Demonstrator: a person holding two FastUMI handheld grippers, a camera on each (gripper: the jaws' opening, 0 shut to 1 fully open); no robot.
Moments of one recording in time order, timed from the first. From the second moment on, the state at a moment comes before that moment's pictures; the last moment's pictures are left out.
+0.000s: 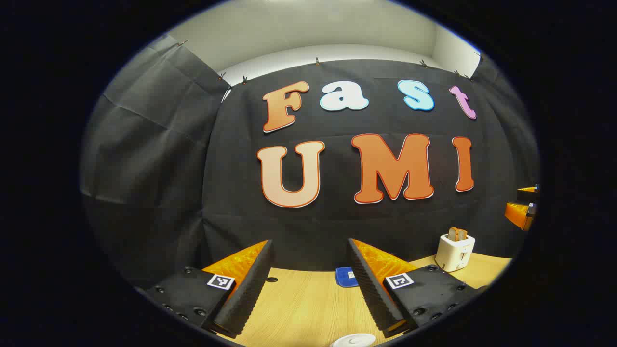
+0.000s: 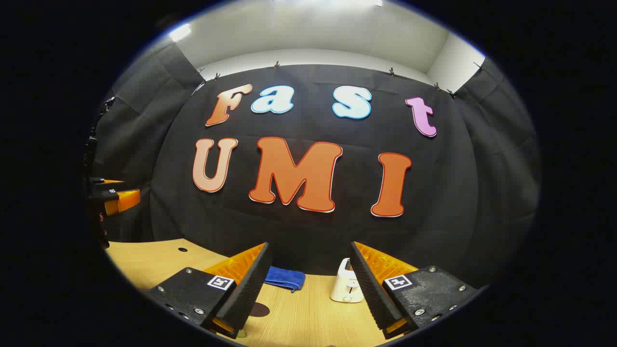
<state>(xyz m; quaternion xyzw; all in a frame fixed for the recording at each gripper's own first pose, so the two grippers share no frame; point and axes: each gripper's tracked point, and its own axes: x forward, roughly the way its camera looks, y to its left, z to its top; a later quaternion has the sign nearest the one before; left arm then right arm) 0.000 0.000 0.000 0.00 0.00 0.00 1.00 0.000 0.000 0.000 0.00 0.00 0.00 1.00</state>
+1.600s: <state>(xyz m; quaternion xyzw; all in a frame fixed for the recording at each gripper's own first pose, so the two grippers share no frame) -0.001 -0.025 -0.029 -0.01 0.03 -0.04 1.00 0.007 0.007 -0.008 0.01 0.00 0.02 1.00</state>
